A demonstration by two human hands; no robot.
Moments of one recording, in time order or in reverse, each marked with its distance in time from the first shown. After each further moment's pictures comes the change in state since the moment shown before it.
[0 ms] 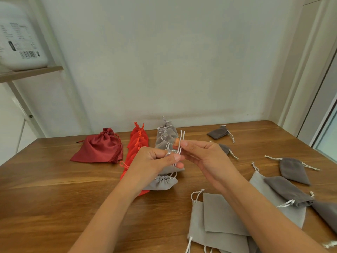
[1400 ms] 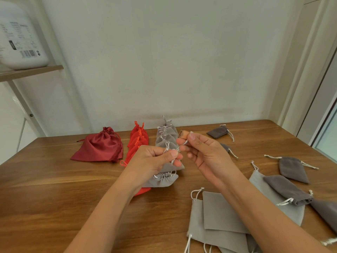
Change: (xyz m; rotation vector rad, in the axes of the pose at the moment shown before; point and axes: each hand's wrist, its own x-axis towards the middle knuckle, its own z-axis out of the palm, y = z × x) left_hand 0.002 -0.006 -0.004 -0.013 -0.029 0.000; right_hand 0.005 -0.001 0.001 0.269 -0.020 -0.012
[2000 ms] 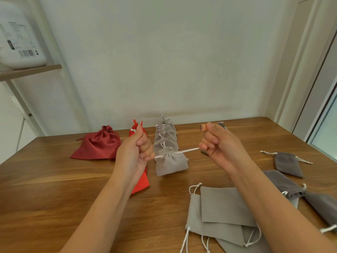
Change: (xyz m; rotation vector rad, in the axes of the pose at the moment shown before) left_hand 0.019 -0.008 -0.015 -0.756 0.191 -0.039; right_hand 0.005 -0.023 -0.024 0.066 0.174 -0.022
